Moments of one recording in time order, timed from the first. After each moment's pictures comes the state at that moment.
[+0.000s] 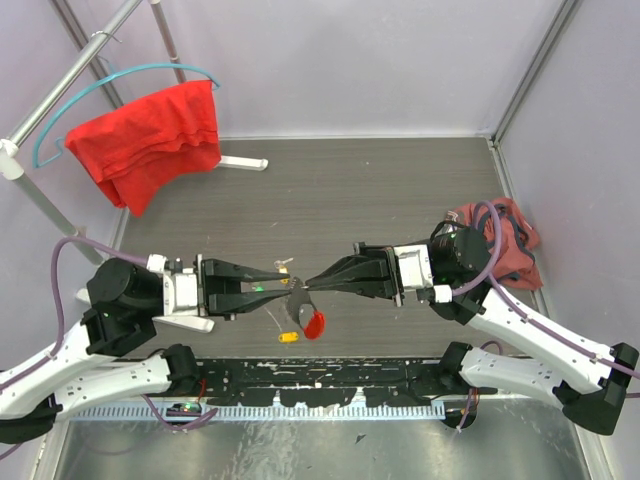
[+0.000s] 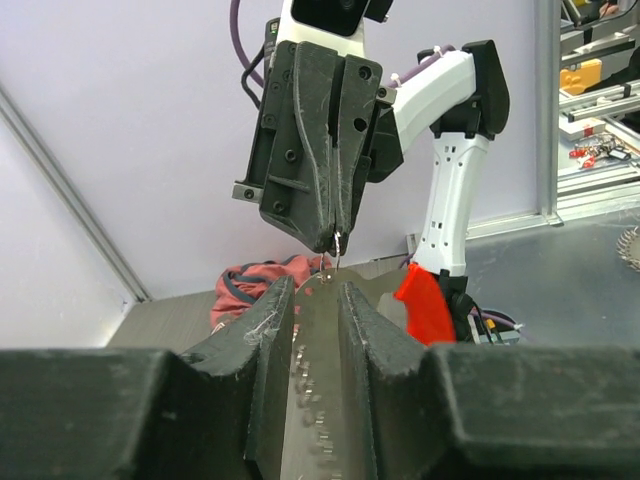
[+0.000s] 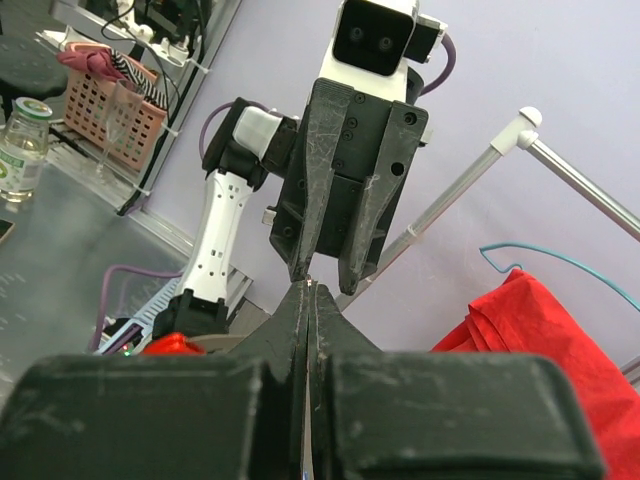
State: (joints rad) left arm -1.12 0.62 0.93 0.03 0.43 0.17; right arm 0.93 0.92 0.93 0.54 -0.97 -0.18
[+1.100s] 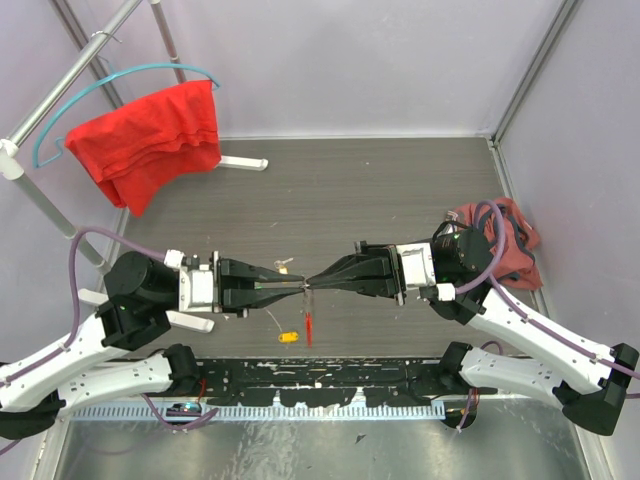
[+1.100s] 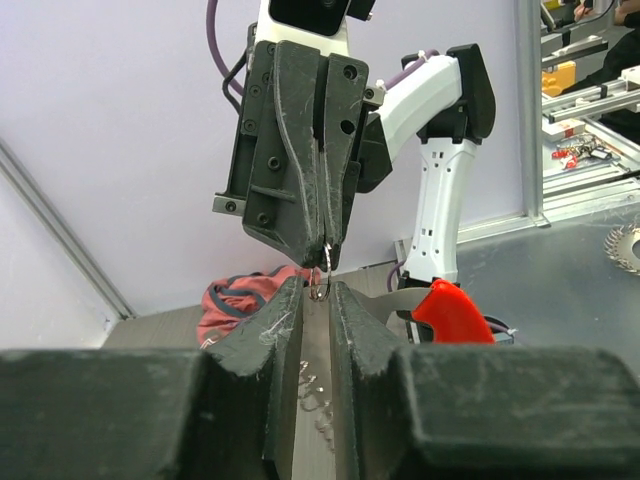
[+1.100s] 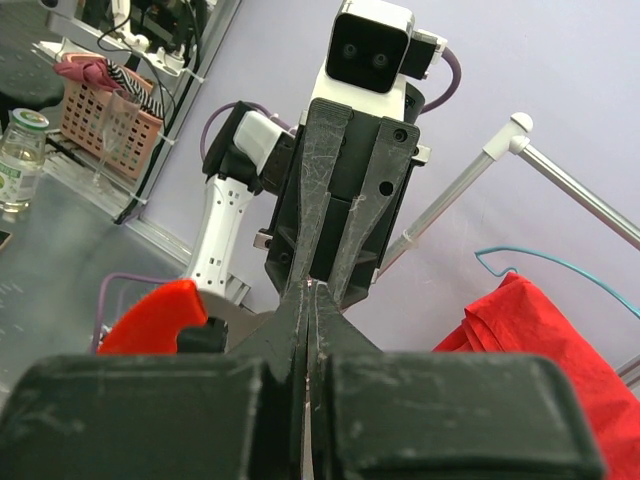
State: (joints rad) left arm -1.12 0.70 0.93 0.11 0.49 0.16; right arm 0.93 0.92 0.93 0.57 -0.96 -0.15
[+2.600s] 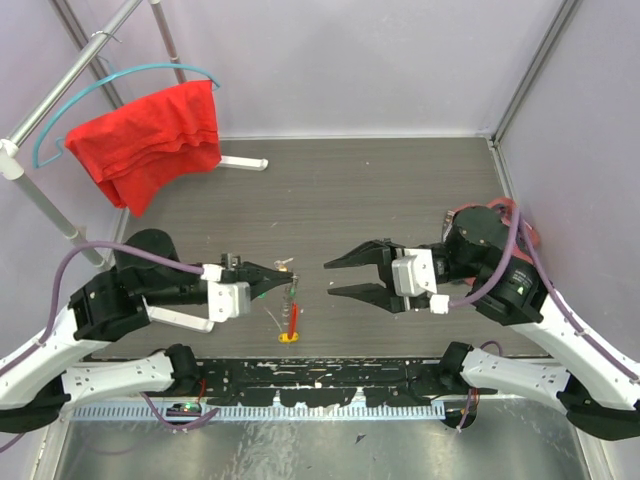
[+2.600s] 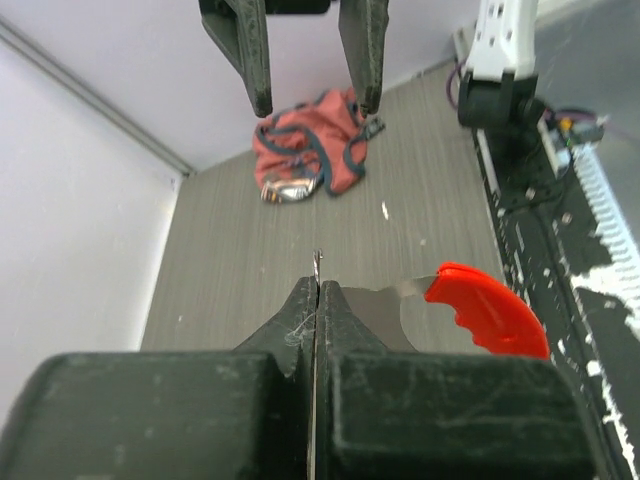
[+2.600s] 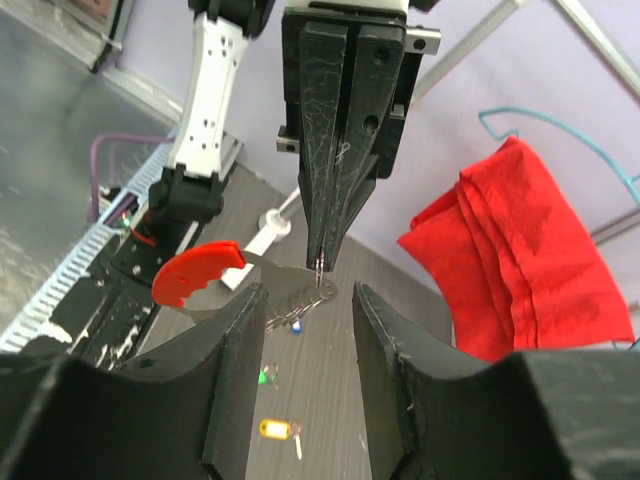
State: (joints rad) left arm -1.12 0.78 1.21 -0.51 0.37 0.57; right arm 0.93 0.87 1.25 -0.33 -0.84 -0.59
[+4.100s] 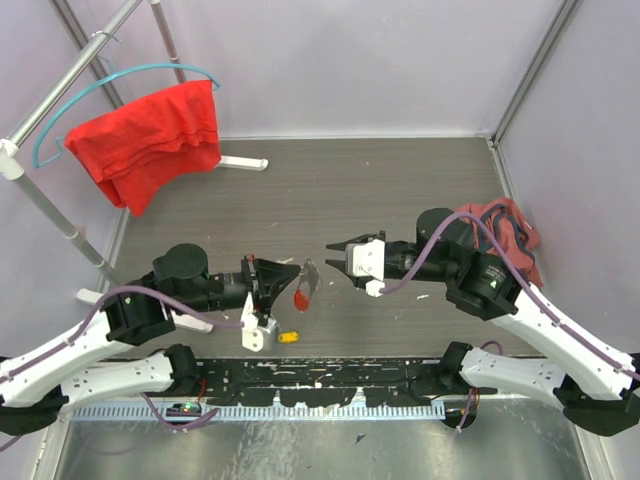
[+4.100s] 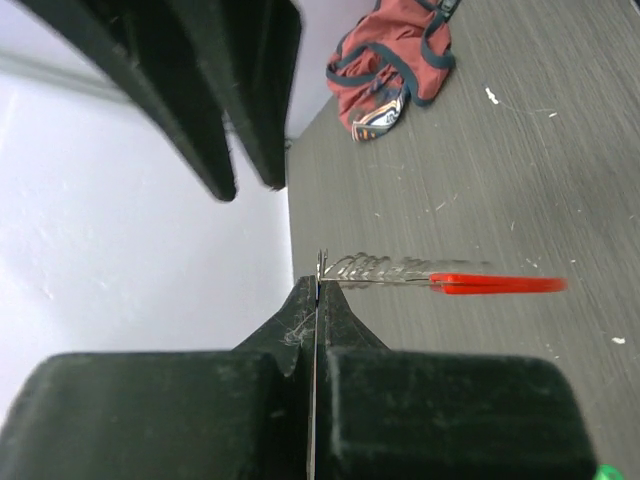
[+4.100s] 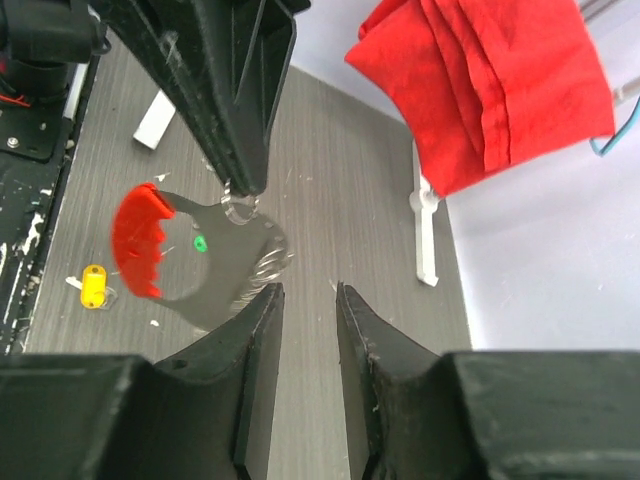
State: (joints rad) left arm -1.12 0.75 0.98 -0.44 0.28 1.18; right arm 0.93 0.92 1.18 -0.47 -0.45 -0.75
